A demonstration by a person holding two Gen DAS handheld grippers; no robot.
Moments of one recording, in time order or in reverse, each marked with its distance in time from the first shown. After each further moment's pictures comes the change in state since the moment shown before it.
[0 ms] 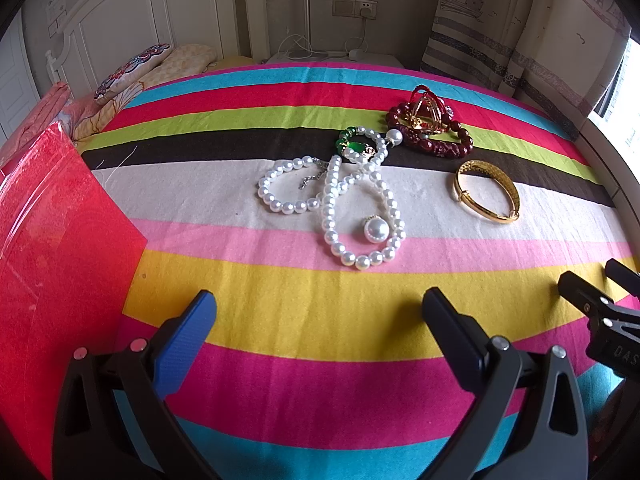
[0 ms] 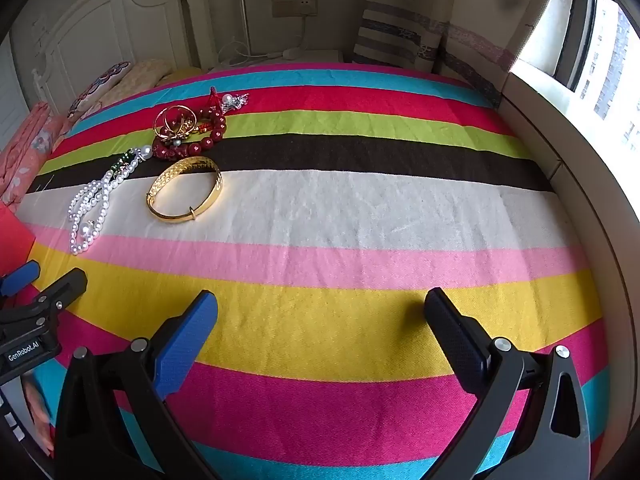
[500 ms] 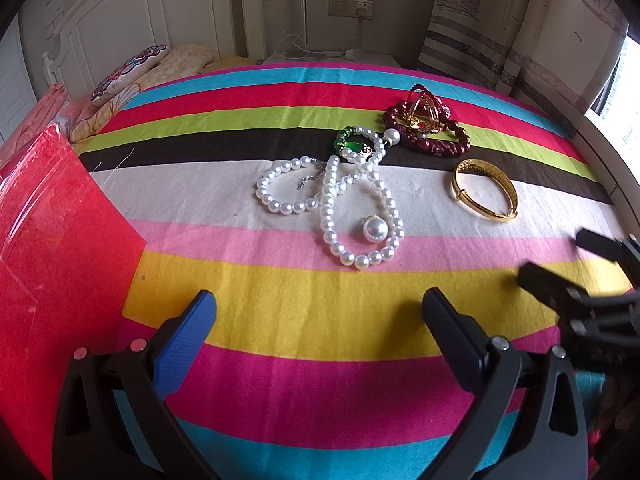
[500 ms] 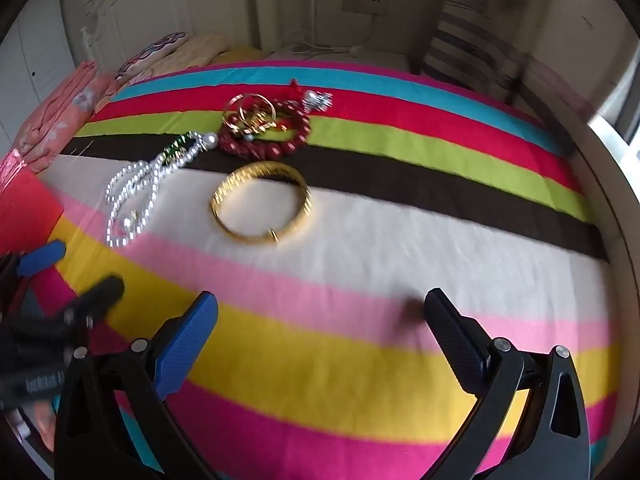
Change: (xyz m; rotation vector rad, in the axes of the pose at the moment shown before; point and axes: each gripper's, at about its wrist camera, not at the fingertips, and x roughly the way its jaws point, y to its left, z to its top) left arm 0.000 0.004 0.001 0.010 -0.001 -0.009; right arm 0.017 0.054 0.029 -0.188 0.022 0.126
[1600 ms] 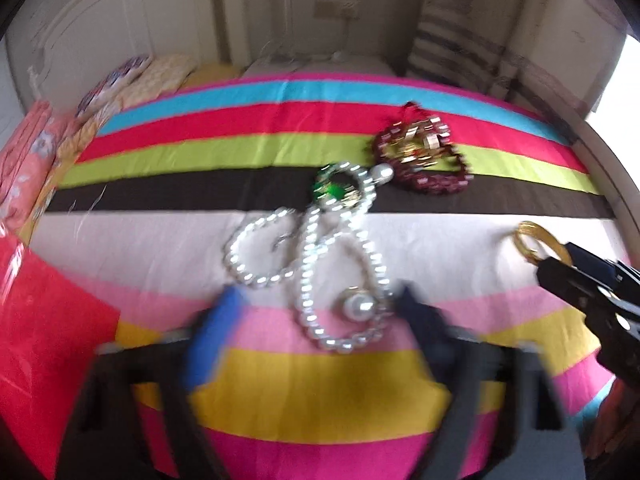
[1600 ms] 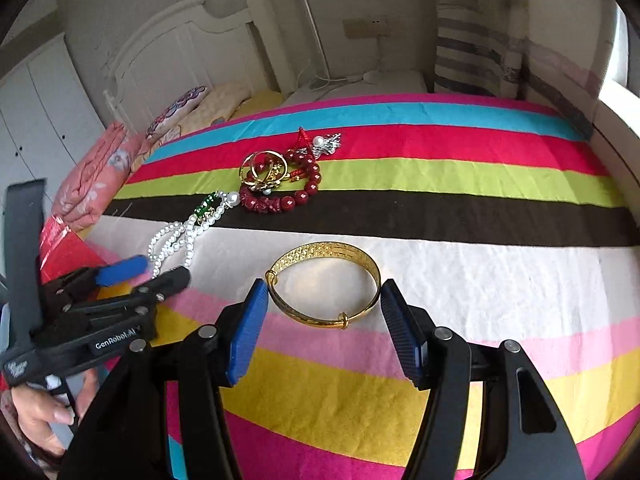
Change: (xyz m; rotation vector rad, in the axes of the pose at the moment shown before) left arm 0.018 -0.019 0.038 0.057 -0.009 -0.035; right arm -0.016 -0.036 0.000 0.163 -0.122 0.212
